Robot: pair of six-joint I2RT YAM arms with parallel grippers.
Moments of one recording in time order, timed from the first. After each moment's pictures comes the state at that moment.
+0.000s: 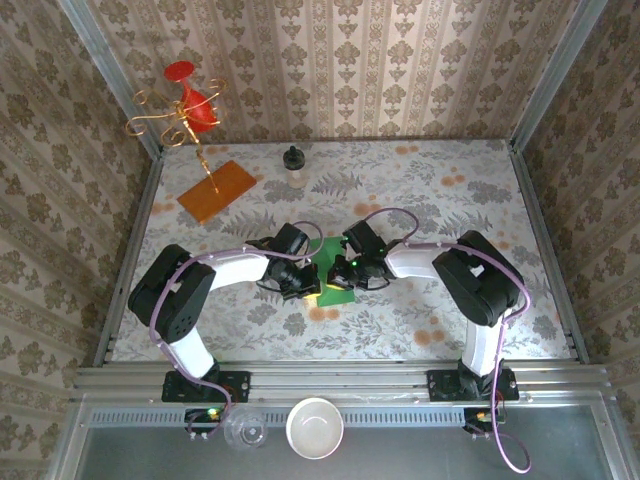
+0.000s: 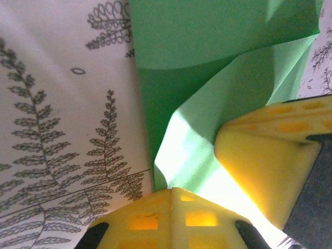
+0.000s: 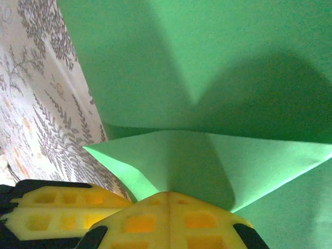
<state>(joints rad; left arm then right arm) -0.68 1.70 0.85 -0.35 0.46 -0.76 0.63 1.86 0.95 -0.11 -0.46 0.92</state>
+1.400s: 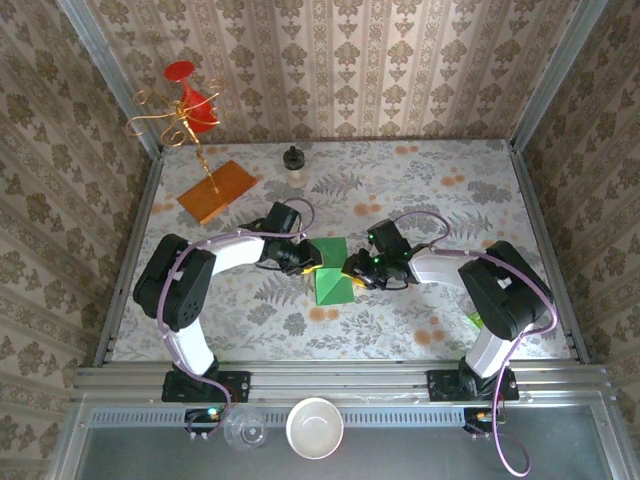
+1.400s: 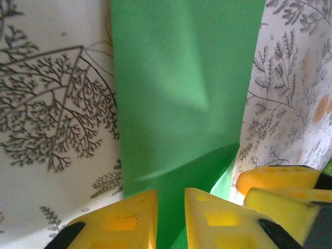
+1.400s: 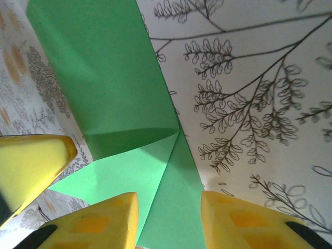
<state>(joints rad) -0.57 1.77 0.98 -0.29 0.50 -0.77 0.54 1.71 0.79 -0.04 -0.40 1.05</state>
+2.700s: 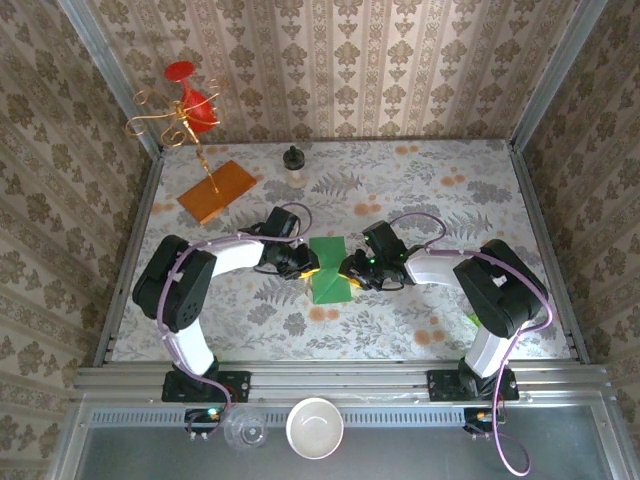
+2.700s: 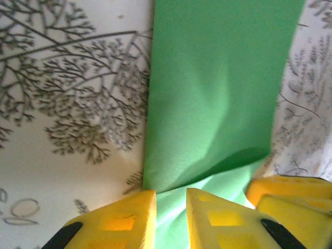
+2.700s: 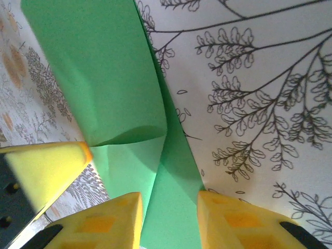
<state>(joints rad) -0.57 1.77 0.93 -0.27 0.46 -0.81 0.57 1.73 0.79 0.00 -0.38 1.10</state>
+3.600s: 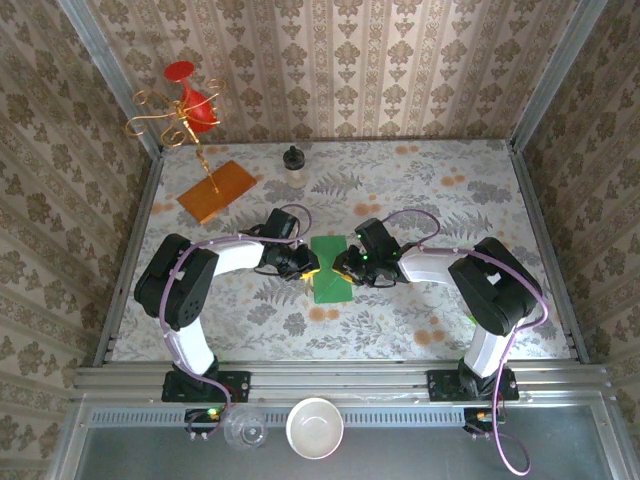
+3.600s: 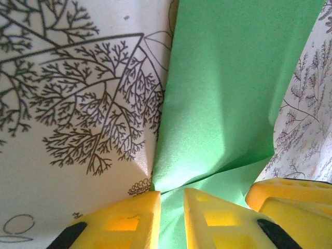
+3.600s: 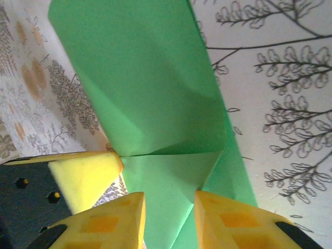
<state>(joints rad) -0.57 1.78 0.91 -0.23 0.47 -0.84 0.60 1.76 0.85 0.00 -0.33 1.15</state>
